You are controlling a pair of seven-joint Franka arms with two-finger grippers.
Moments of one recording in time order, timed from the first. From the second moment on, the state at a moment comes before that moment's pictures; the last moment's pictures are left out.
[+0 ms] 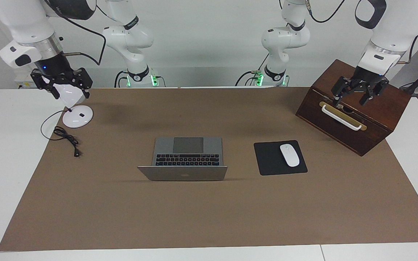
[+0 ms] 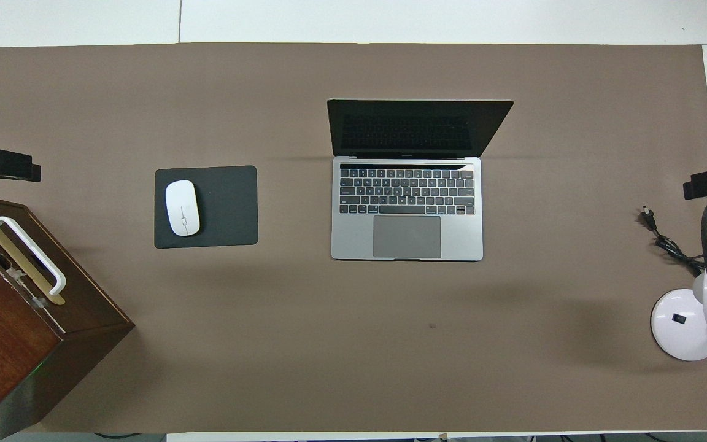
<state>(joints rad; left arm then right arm) 0.05 -0.04 -0.05 -1.64 -0.02 1.71 0.06 -0.04 -0.07 -0.05 -1.65 -0.03 1.62 -0.11</state>
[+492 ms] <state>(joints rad) 0.05 -0.04 -0.05 -1.64 -0.02 1.71 0.06 -0.04 -0.07 -0.05 -1.65 -0.03 1.62 -0.11</state>
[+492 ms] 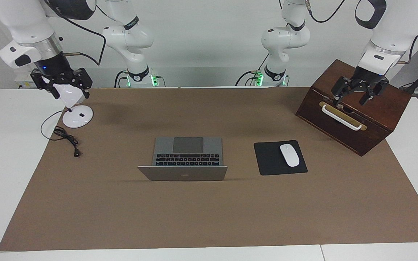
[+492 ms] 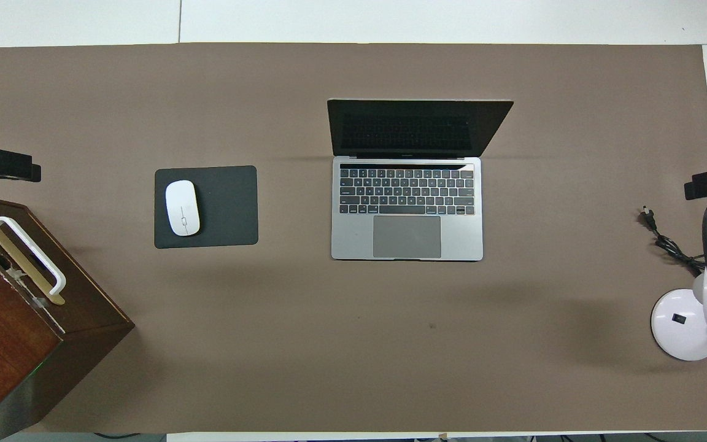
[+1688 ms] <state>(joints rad) 0.06 -0.04 -0.05 -1.65 -0.02 1.72 0.06 -0.07 0.02 -0.04 -1.64 0.01 1.91 -0.11</state>
